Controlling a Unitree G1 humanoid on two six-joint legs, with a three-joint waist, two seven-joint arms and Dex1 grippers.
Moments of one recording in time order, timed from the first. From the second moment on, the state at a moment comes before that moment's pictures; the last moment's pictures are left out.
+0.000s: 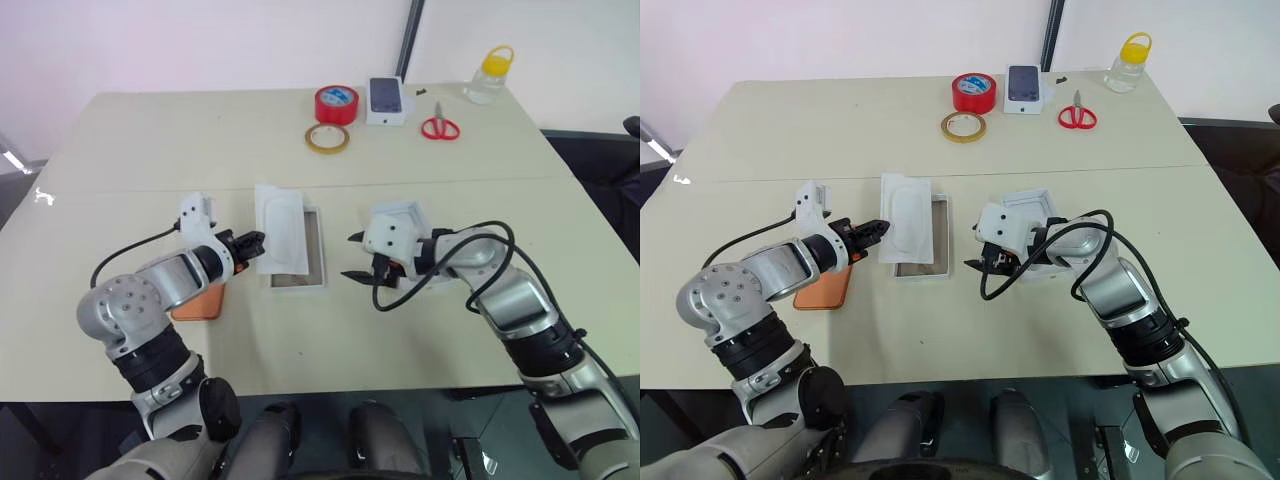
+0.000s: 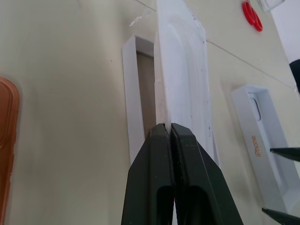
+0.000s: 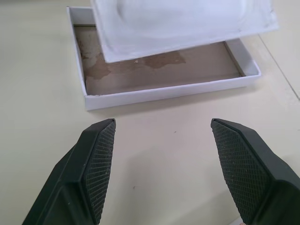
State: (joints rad) left arm -0.59 0.03 0.63 -0.37 -0.62 1.61 -0.06; right arm -0.55 -0.60 0.30 -0.17 0.01 0.47 0.97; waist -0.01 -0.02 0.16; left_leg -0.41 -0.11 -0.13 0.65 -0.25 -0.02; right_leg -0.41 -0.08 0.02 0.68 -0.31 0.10
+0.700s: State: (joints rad) left arm -0.56 -0.04 0.62 -0.37 -0.66 1.61 -0.04; right arm -0.56 -0.59 0.30 -0.15 0.00 0.46 0.93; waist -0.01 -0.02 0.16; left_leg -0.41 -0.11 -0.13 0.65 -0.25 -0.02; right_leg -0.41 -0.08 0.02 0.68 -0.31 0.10
